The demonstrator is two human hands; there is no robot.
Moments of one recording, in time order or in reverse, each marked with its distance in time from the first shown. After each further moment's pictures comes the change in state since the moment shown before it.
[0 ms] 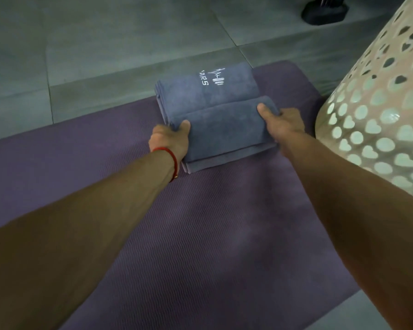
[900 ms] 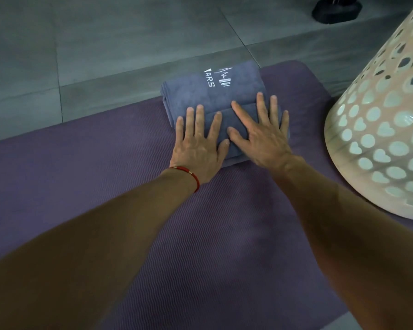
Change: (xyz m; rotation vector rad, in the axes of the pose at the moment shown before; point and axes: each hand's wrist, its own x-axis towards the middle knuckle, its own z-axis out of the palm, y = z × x) left_hand -0.054 0.001 0.023 1.245 -0.054 0.843; right_hand -0.021 0.021 0.040 -0.809 -0.054 -0.706
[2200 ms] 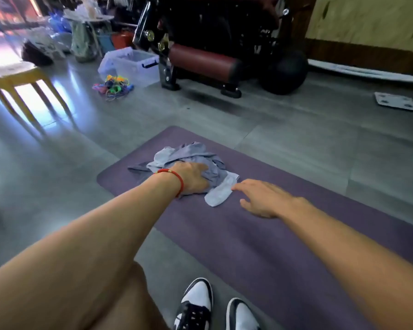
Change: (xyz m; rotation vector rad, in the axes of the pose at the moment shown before) left_hand -0.685 -0.312 -0.380 -0.346 -0.226 -1.004; right_hand -0.372 -0.630 -0.222 -0.219 -0.431 -1.231
